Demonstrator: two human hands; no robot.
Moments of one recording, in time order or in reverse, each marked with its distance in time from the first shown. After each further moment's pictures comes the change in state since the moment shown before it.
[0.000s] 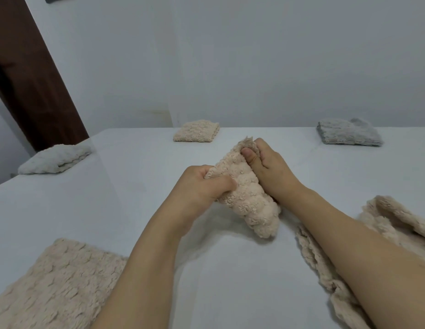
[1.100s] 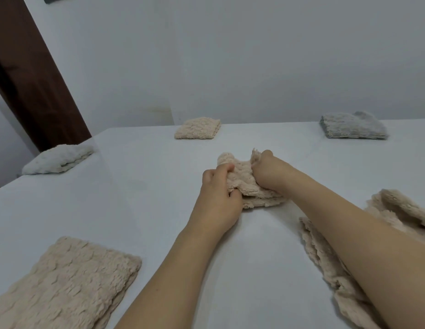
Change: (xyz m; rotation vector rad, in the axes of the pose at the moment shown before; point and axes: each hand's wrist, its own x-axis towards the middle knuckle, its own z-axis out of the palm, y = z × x) left_hand 0.005 -0.032 0.035 0.523 0.130 0.105; right_hand 0.014 -0.002 0.006 -0.353 -0.125 0.621
